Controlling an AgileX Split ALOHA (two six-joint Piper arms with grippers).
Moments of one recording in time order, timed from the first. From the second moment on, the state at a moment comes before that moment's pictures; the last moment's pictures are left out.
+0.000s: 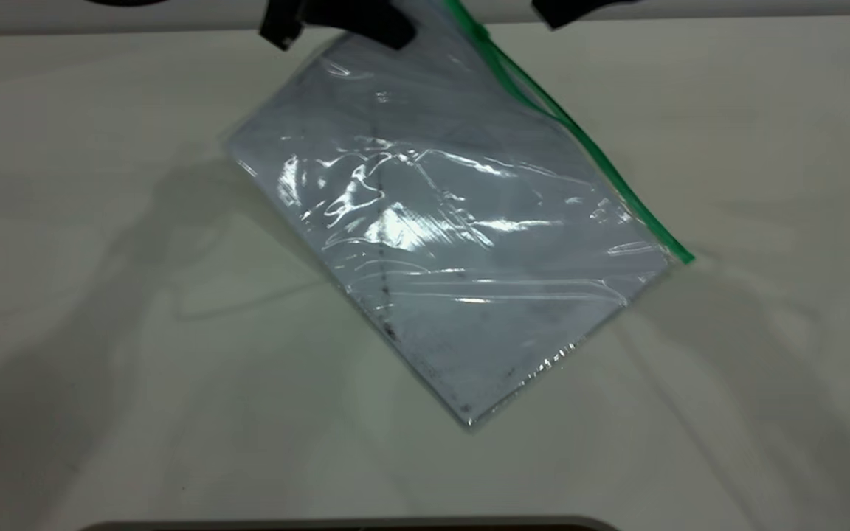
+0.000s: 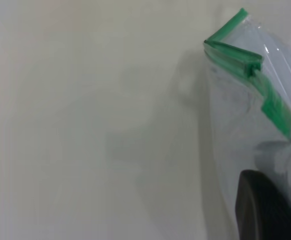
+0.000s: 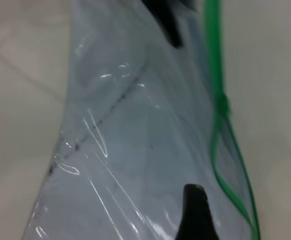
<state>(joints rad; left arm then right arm) -0.28 2.36 -1.74 -0.99 0.89 2.11 0.38 1.83 -1.10 0.80 0.36 -1.23</state>
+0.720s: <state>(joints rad) -0.39 2.36 -1.77 -0.92 0.84 2.11 0.38 1.95 -1.12 1.08 0.31 -1.55</state>
